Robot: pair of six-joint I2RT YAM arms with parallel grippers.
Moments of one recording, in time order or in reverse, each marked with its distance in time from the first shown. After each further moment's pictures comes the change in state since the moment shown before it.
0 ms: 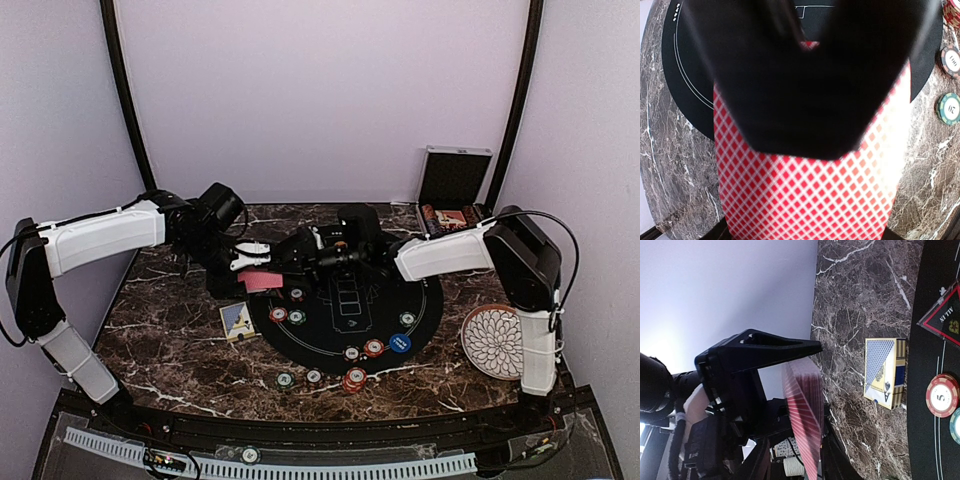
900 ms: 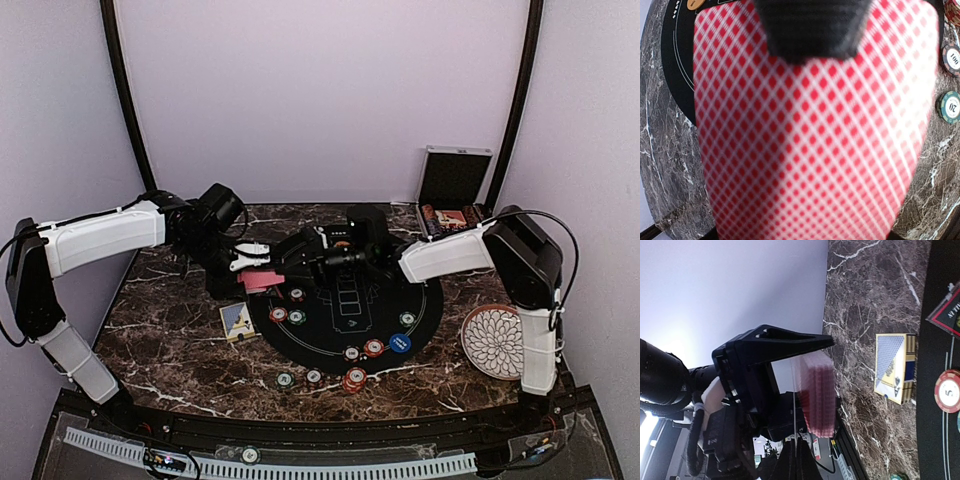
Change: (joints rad) left arm 0.000 0.000 -0.003 -0.003 -0.008 -0.003; right arm -0.020 -0.004 -0.038 0.116 -0.053 0.079
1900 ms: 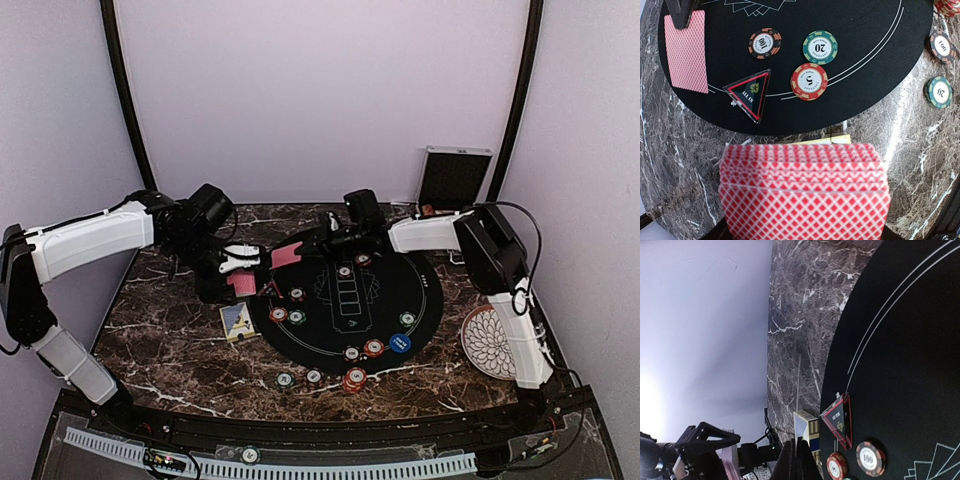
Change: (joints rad) left arm 0.023 -0.062 -0.027 -0.071 0.000 -0.019; right arm -0.179 0.279 0.407 -0.414 0.037 -0.289
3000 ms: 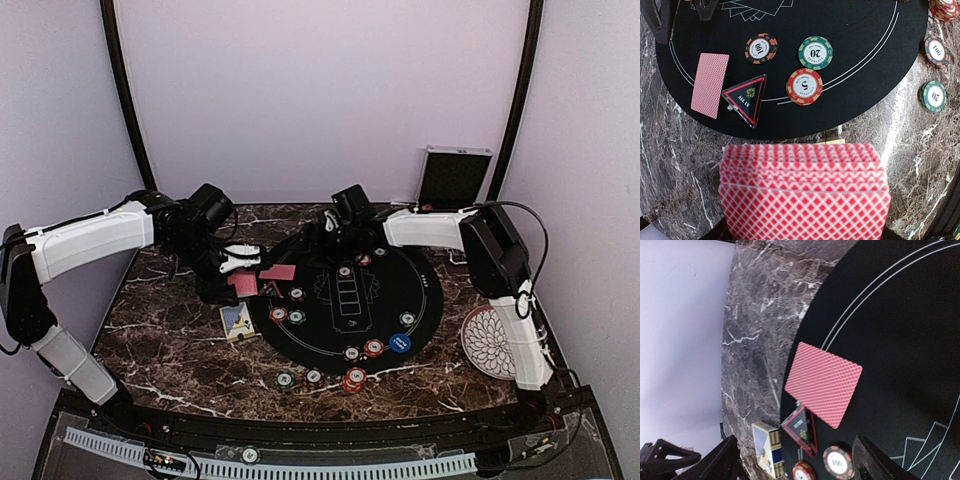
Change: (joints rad) left arm 0.000 0.000 0.000 0.000 0.031 -0.008; right arm 0.057 -0.002 0.110 -0.304 0.266 -0.198
